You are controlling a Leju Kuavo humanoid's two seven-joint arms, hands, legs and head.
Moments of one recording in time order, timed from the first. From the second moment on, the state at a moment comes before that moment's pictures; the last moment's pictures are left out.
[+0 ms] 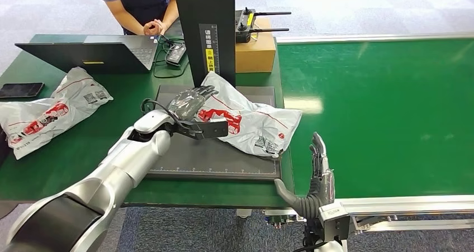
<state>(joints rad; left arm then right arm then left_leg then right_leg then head) -0.88 -0.13 -0.50 -0.36 -1.18 0.10 -0.23 0.08 0.09 0.18 -1.60 0.20 -0.23 -0.70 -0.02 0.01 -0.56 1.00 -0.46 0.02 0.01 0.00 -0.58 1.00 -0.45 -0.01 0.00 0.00</state>
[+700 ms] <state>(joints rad) -0.84 -0.15 -0.54 -0.32 -1.20 0.21 -0.23 0.06 0.09 0.18 -1.56 0.24 -0.23 -0.70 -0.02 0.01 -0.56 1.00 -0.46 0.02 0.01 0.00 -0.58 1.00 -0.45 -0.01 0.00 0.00</state>
